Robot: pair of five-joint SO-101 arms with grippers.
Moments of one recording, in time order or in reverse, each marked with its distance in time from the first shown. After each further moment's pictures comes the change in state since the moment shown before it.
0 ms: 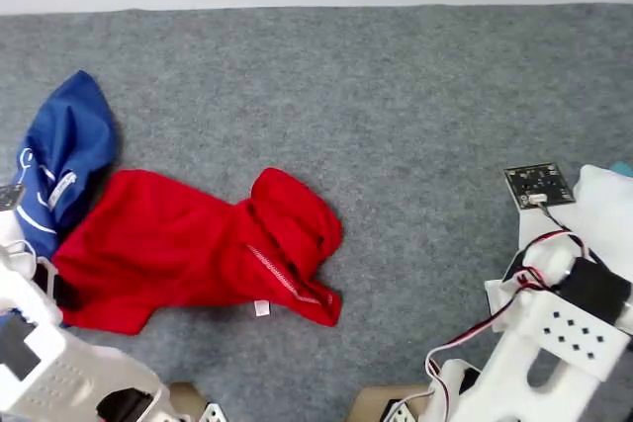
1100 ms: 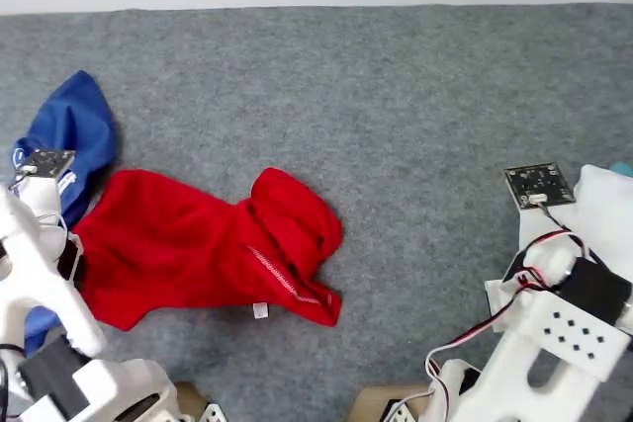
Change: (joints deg) left arm 12.0 -15.9 1.8 12.2 -1.8; right arm 0.0 0.0 0.0 0.0 0.0
